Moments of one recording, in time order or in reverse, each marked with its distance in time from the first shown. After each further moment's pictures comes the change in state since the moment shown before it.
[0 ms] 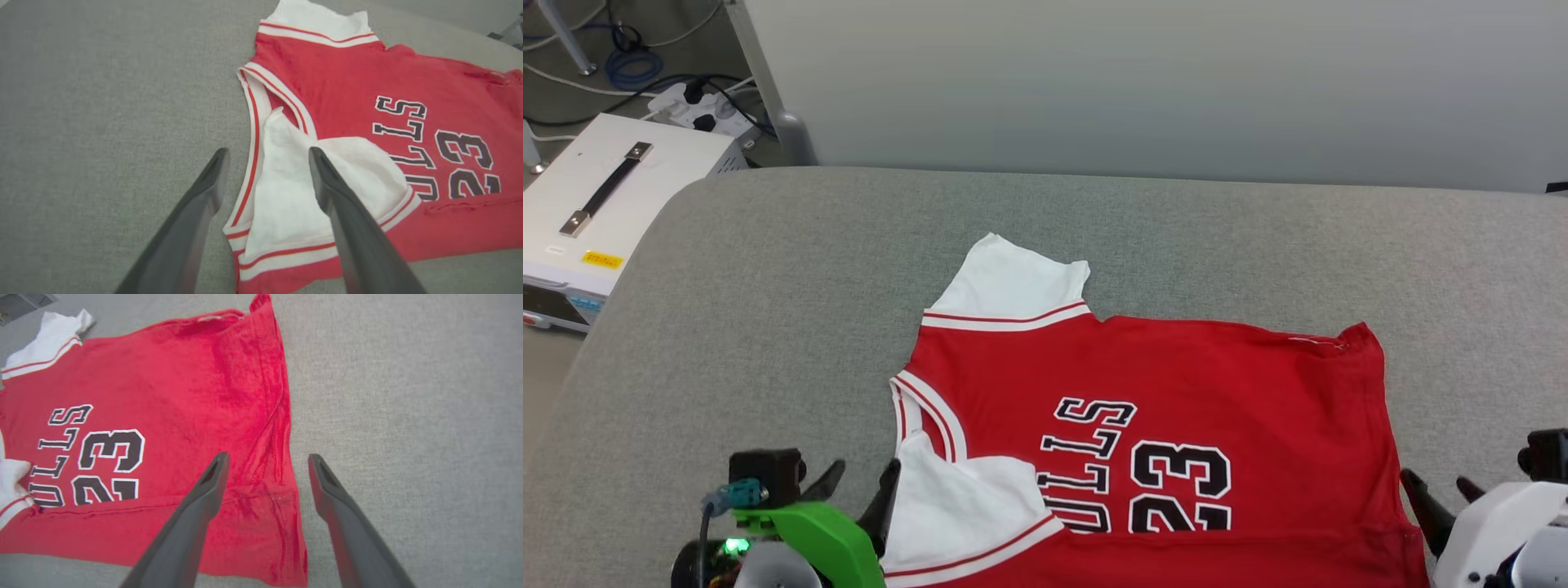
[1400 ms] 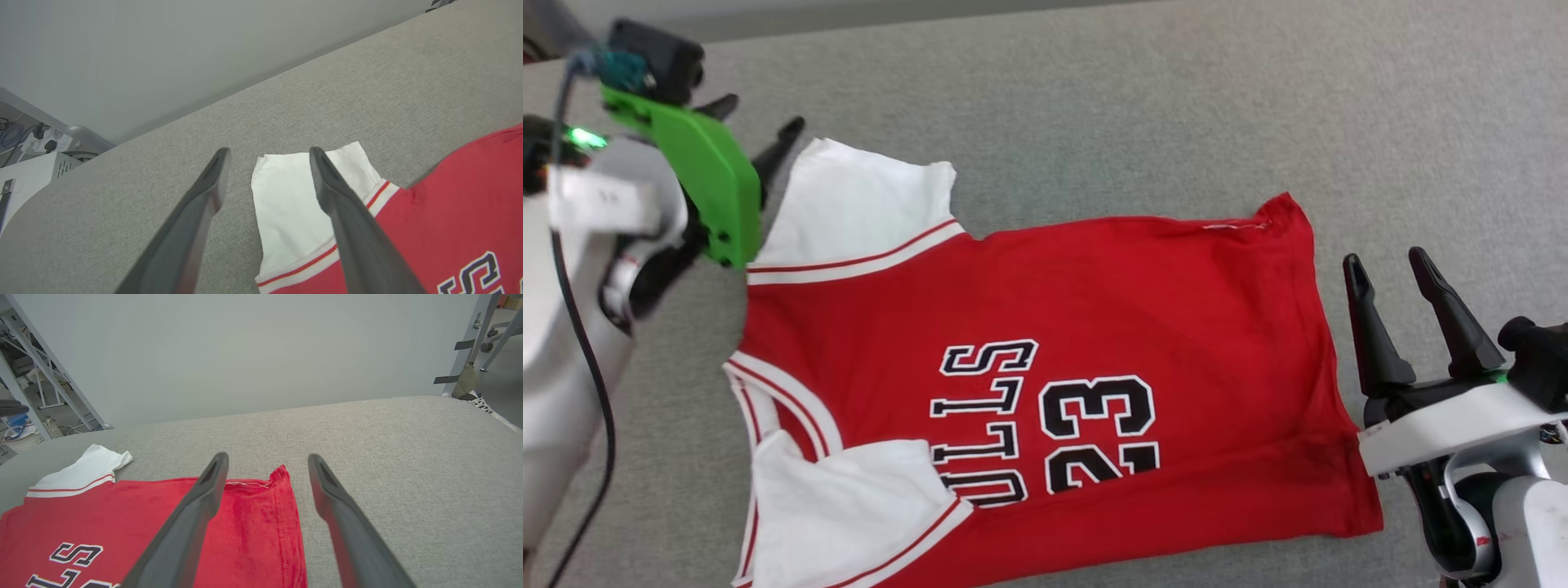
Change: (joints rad) left arm -0.765 0.076 0.069 0.253 0.184 -0.354 0.372; right arm -0.221 -0.013 0.239 -0.088 -0.021 0.000 -0.595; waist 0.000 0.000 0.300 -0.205
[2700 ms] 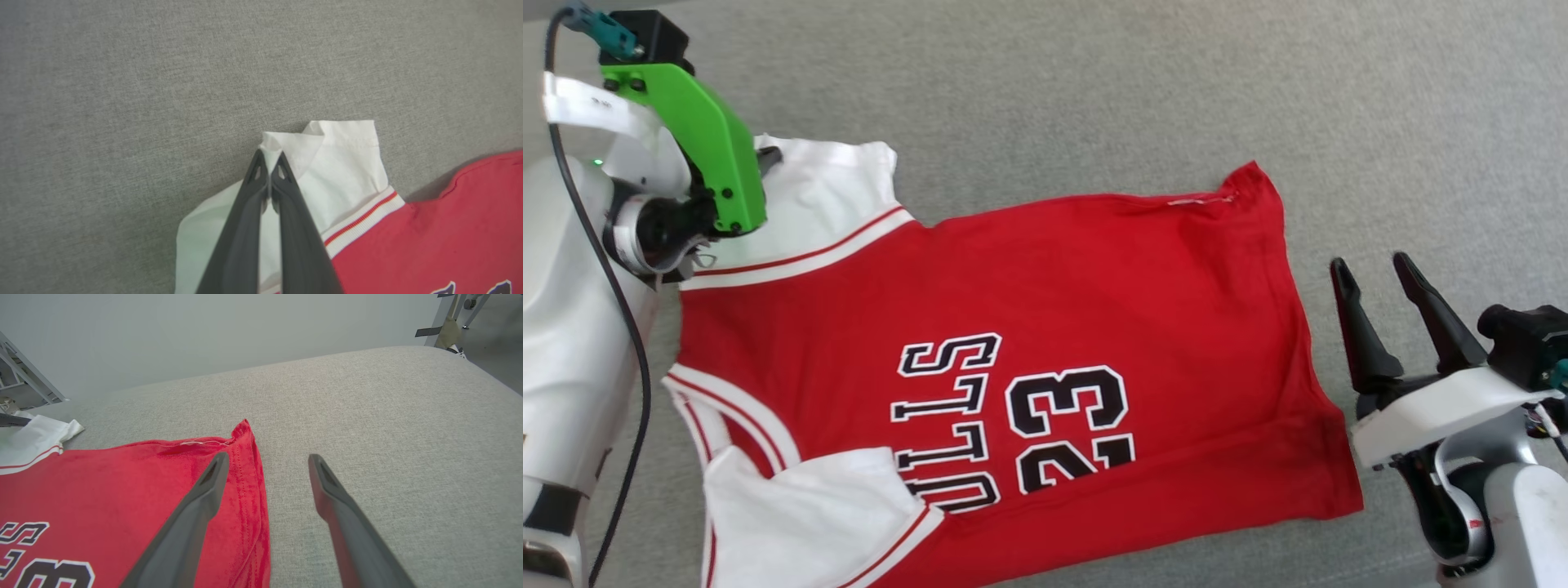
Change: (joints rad) left arm -0.132 -0.122 0.025 0.320 -0.207 0.031 0.253; right arm -0.047 -0.002 0.011 0.088 0.012 0.000 0.026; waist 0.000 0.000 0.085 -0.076
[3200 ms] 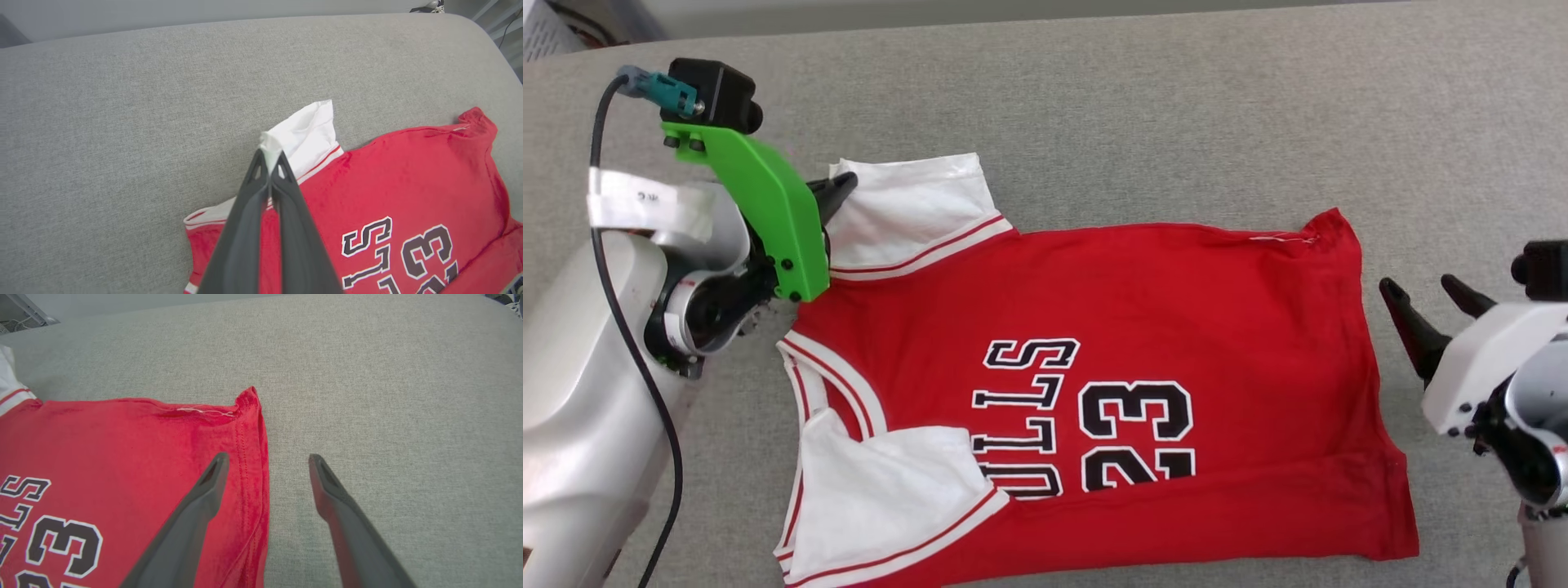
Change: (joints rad) left arm 0.222 0.048 0.025 -0.448 -0.033 0.098 -0.039; right arm -0.068 -0.094 -0.102 -0.020 0.025 0.000 0.527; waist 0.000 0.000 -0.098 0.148
